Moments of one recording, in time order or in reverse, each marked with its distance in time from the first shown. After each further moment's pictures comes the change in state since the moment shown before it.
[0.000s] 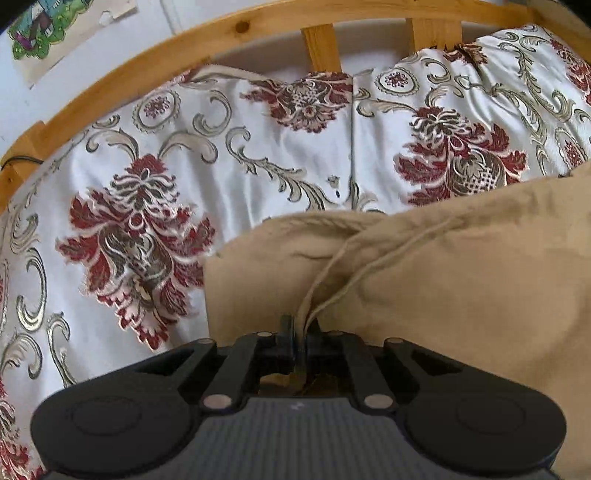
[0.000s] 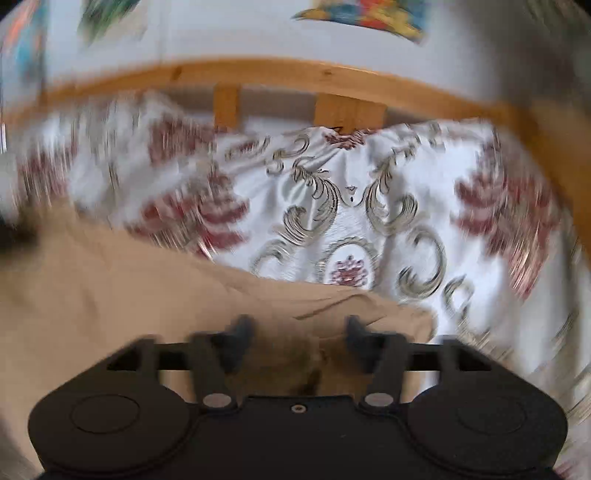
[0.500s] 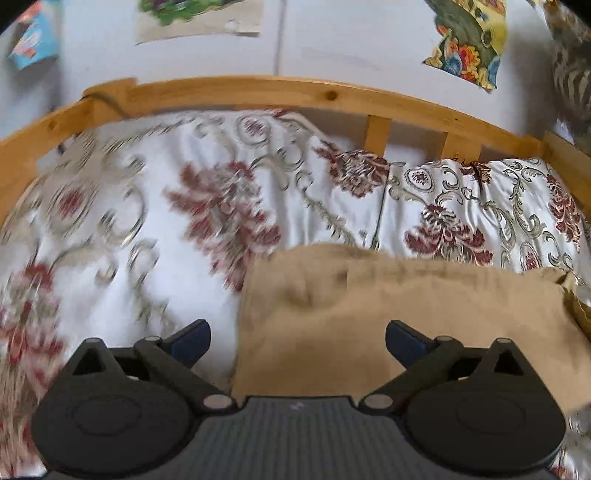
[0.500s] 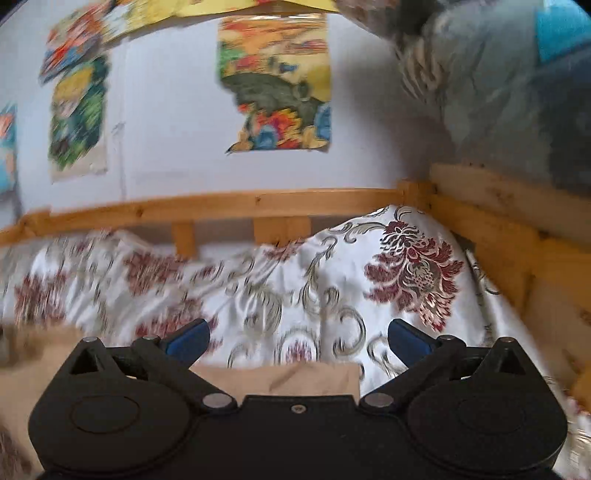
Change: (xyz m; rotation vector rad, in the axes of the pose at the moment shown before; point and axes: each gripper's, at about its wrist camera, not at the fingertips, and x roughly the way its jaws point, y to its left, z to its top) left arm -0.096 0.081 -0.067 -0.331 -0.182 -0.141; right arm -0.113 0.027 -0.037 0.012 -0.335 -0.207
